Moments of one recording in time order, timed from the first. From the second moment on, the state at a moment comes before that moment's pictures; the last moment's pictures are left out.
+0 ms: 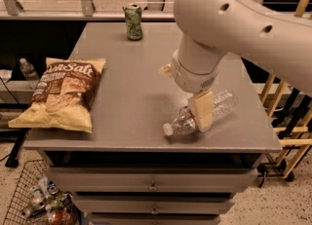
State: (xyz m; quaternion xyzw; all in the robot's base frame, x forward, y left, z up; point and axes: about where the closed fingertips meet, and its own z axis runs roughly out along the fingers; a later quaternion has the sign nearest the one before) arm 0.510 -0.069 0.851 -0.86 0.49 -0.08 0.11
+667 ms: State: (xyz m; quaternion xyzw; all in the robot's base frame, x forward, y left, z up) arm 0.501 -0.093 0.869 -0.85 0.50 -0.07 0.14
